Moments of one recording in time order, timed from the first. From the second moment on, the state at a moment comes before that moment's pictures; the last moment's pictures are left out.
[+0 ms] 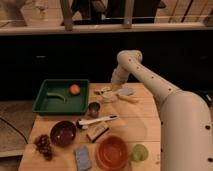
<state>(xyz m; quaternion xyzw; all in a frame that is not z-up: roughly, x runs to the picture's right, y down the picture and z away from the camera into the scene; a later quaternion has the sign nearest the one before) 0.062 0.007 0.890 -0.29 -0.19 -0.09 0.93</state>
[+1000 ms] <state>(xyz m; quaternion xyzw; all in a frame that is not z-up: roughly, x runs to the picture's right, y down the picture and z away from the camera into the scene) 0.062 0.008 0.889 -0.29 -0.19 -0.08 0.93</state>
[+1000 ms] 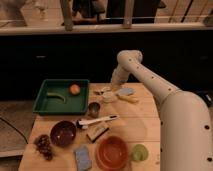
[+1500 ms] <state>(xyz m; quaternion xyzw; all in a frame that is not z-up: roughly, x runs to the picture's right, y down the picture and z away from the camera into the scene) 0.067 0.007 0.887 -0.29 -0.19 -0.08 0.93</state>
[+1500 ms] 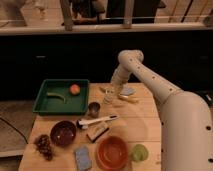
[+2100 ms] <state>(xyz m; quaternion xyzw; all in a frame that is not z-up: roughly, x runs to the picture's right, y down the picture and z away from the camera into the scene) 0.069 0.005 0.885 -0.28 -0.20 -0.08 0.93</state>
